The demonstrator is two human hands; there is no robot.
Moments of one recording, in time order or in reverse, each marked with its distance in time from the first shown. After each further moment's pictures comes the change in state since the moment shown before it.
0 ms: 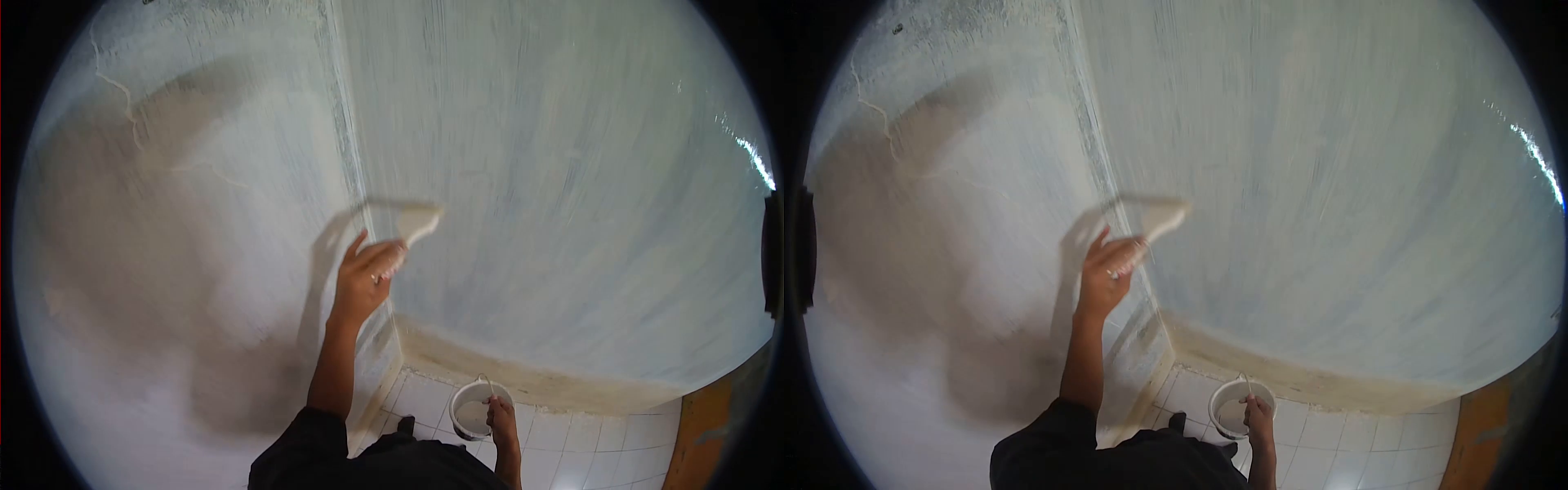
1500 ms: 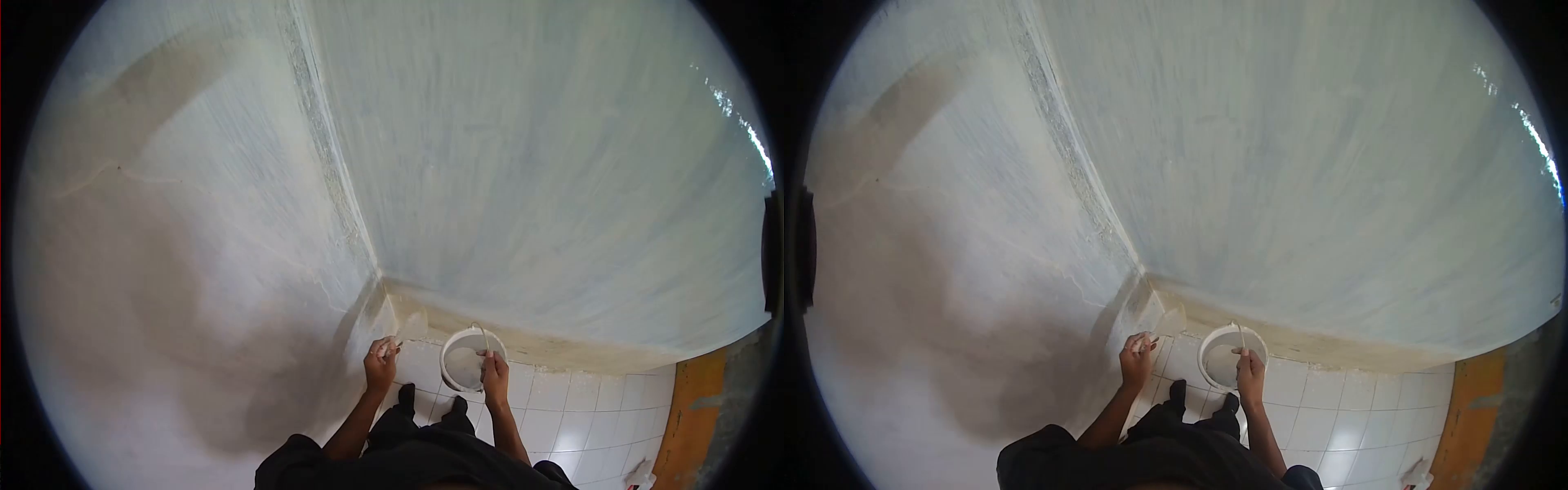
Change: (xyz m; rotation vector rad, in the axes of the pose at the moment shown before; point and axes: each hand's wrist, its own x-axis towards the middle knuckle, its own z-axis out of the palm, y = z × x) left_hand -0.311 0.027 0.104 -0.641 0.061 -1.114; right_hand 0.042 -0.010 0.049 -0.134 0.084 -0.218
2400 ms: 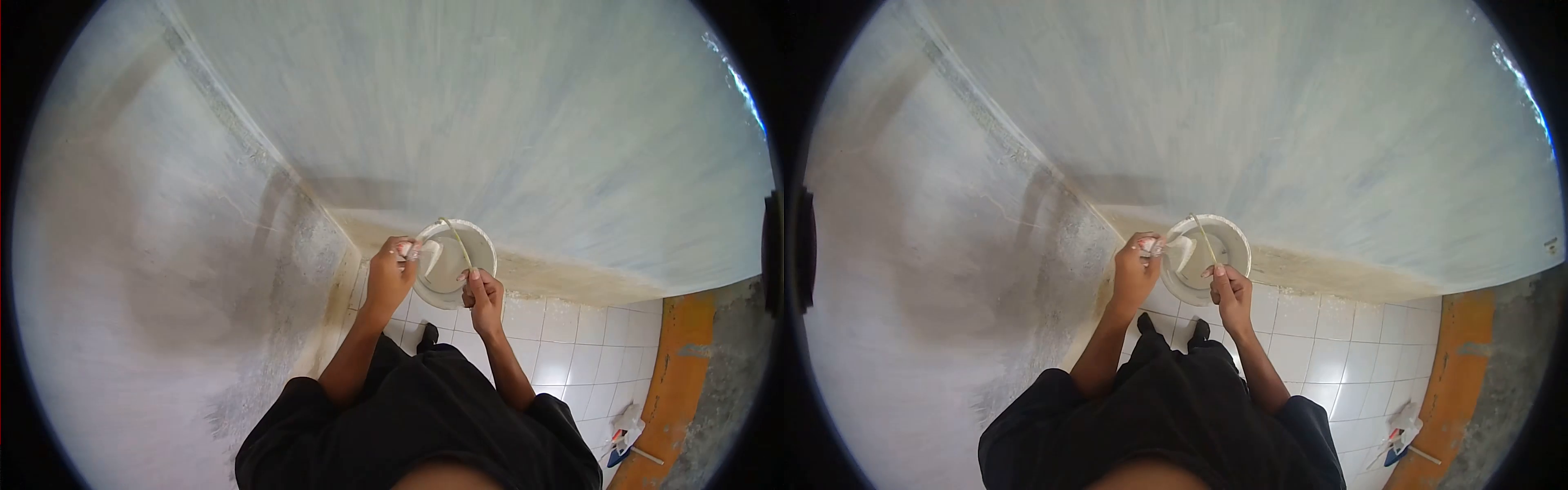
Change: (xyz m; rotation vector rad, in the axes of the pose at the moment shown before) left_hand -0.029 0.050 0.120 0.276 -0.230 0.301; right_hand -0.021 0.006 -0.057 0.199 -0.203 -0.160
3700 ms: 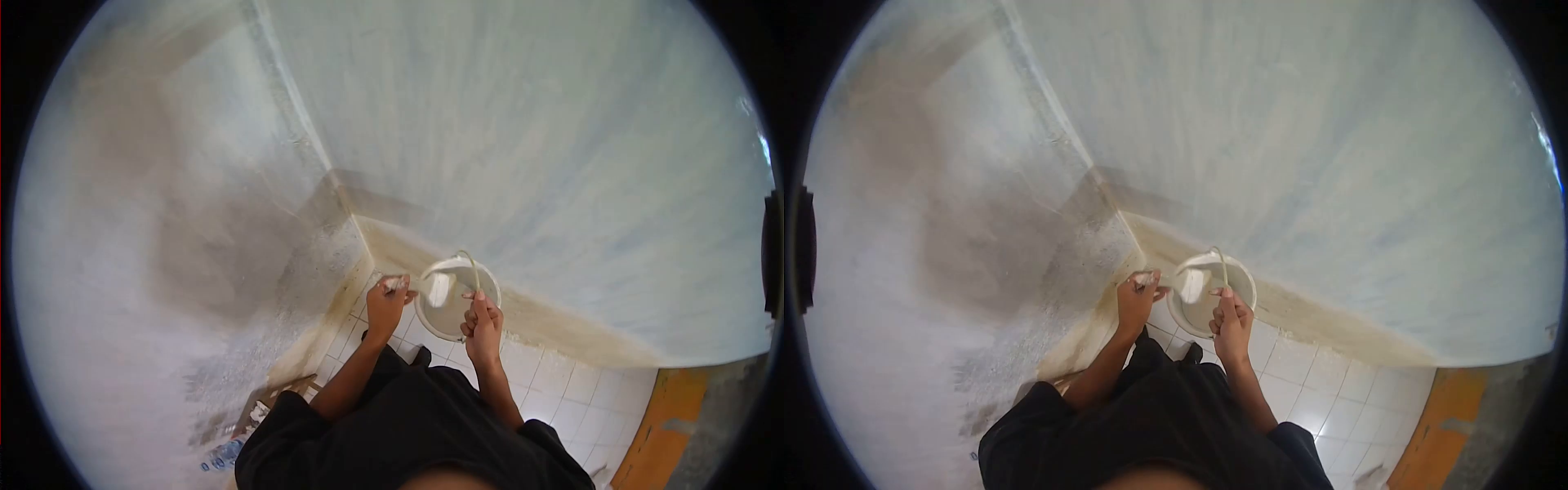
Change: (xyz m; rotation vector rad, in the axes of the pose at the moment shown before) left_hand -0.039 -0.025 0.023 -0.440 0.261 -0.547; right_hand 0.022 -0.024 -0.013 0.254 0.029 0.279
